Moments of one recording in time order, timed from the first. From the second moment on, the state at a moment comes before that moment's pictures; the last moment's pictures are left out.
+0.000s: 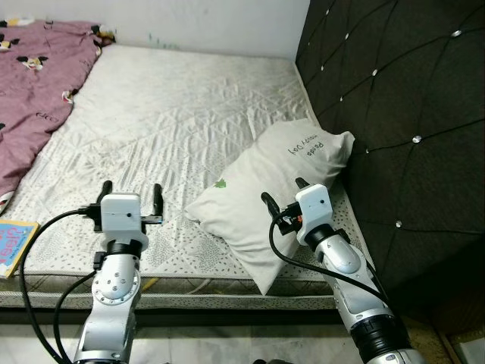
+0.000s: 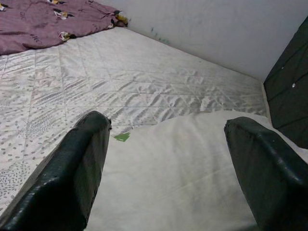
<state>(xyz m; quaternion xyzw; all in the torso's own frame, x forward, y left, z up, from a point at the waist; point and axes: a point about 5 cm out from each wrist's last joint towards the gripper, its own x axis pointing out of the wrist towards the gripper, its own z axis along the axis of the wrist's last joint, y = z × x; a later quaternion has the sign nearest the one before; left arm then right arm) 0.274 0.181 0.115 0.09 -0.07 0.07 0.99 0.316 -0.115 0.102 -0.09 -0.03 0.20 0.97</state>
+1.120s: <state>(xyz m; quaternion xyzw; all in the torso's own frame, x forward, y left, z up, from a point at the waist) 0.273 0.184 0.112 0.08 -0.06 0.09 0.99 0.316 -0.112 0.105 -0.09 -0.03 0.22 0.97</state>
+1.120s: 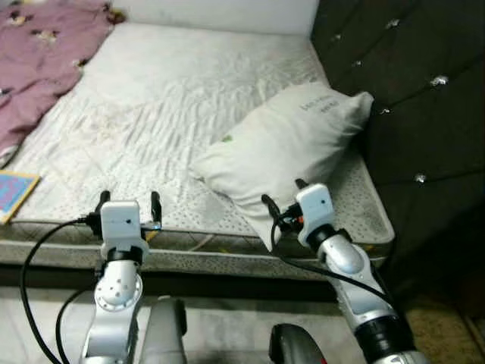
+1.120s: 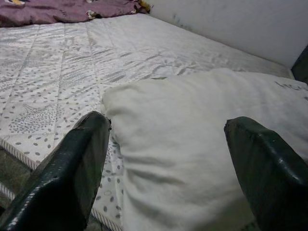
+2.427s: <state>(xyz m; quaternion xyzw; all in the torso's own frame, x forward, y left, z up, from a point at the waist) 0.280 0.178 0.125 0.09 -0.09 0.08 0.99 0.316 -0.103 0.107 -0.11 -0.04 0.25 0.96</state>
